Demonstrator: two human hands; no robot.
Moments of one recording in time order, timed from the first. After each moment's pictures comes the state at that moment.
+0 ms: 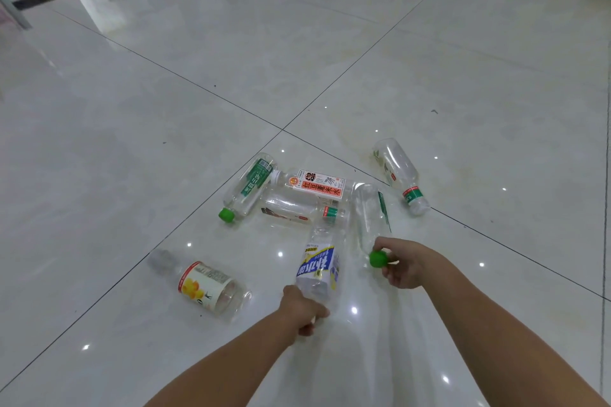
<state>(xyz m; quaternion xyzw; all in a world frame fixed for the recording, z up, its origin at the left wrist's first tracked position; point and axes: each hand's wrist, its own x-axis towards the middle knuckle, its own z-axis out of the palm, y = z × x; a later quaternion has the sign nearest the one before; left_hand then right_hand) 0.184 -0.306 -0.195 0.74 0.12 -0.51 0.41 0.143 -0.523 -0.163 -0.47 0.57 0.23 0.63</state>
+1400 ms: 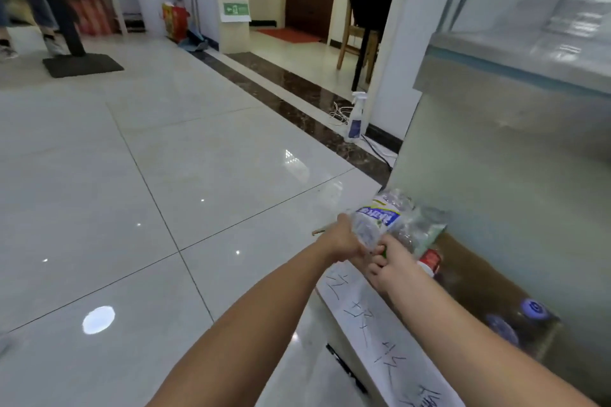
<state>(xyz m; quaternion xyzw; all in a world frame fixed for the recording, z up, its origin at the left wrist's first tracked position) -0.380 -0.536 0.058 0.48 -0.69 -0.53 0.14 -0.470 -0.486 0.048 0.05 0.55 -0.61 0.58</state>
